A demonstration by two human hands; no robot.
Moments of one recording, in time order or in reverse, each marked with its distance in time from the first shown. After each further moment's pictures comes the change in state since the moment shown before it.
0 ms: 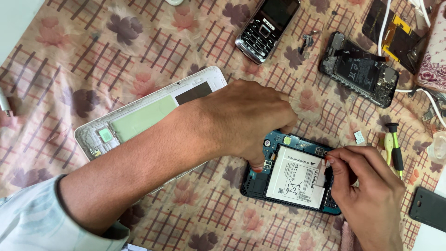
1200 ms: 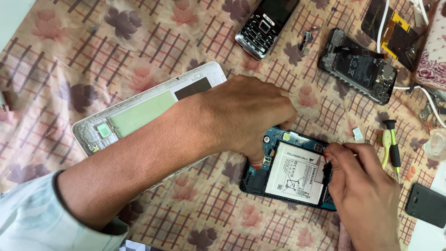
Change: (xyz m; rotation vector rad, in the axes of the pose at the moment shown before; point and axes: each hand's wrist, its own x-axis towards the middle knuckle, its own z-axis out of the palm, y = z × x) left_hand -0.001 -0.001 0.002 0.002 0.027 0.009; right_hand -0.005 -0.009 -0.006 -0.227 -0.079 -0.006
